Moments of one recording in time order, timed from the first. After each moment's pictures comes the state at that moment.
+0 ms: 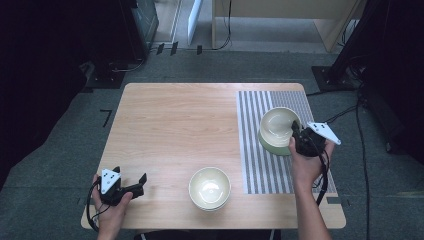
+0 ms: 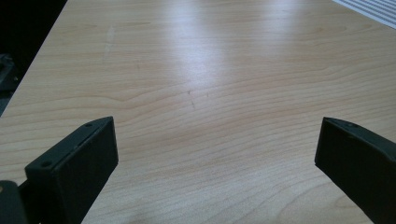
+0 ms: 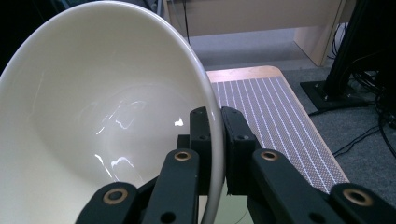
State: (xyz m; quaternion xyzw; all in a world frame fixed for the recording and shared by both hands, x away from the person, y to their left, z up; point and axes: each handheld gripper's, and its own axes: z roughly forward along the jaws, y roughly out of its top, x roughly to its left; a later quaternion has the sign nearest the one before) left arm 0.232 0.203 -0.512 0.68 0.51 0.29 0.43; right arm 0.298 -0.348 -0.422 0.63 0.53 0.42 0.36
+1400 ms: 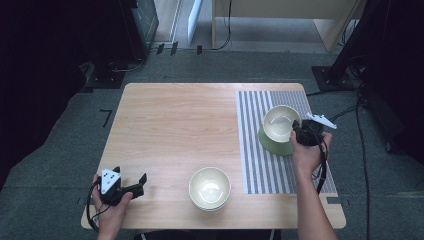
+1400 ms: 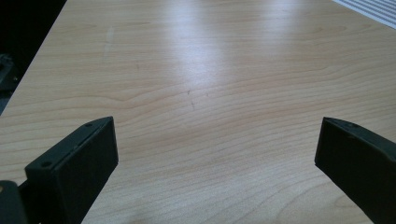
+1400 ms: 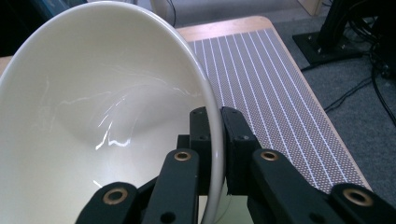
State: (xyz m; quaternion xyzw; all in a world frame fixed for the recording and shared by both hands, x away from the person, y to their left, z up) left arm 0.232 0.203 -0.512 0.68 0.51 0.29 0.43; right arm 0.344 -0.370 -0.446 0.69 0.54 0.36 0.31
